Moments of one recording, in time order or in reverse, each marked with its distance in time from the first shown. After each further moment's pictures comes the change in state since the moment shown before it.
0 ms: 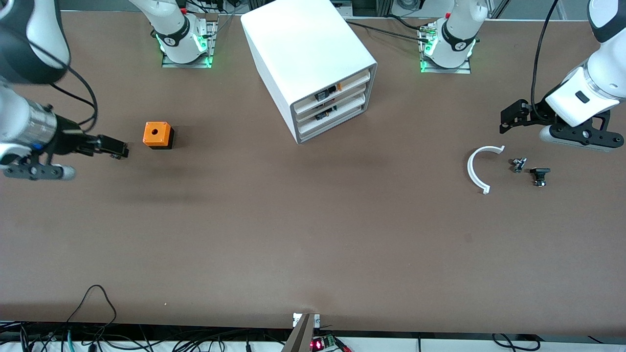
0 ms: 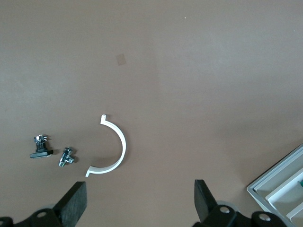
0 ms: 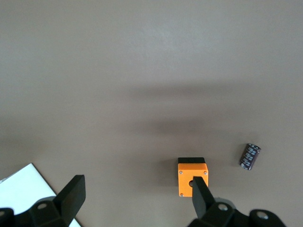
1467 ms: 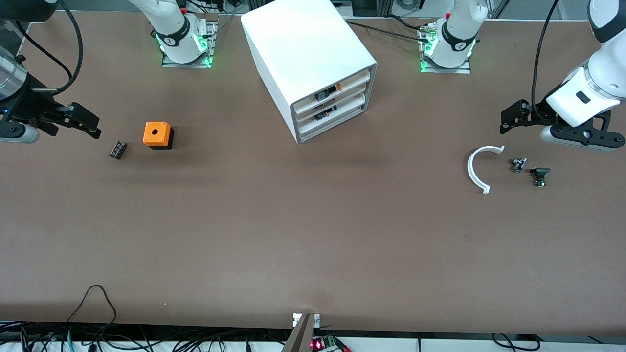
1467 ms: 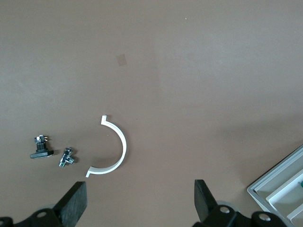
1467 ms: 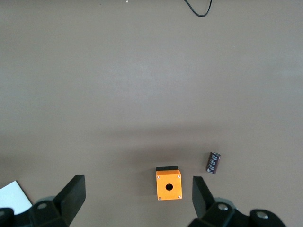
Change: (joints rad) left arm 0.001 -0.001 0.002 -0.001 0.000 0.010 0.000; right arm 0.030 -0.198 0.014 -0.010 -0.144 0.008 0.066
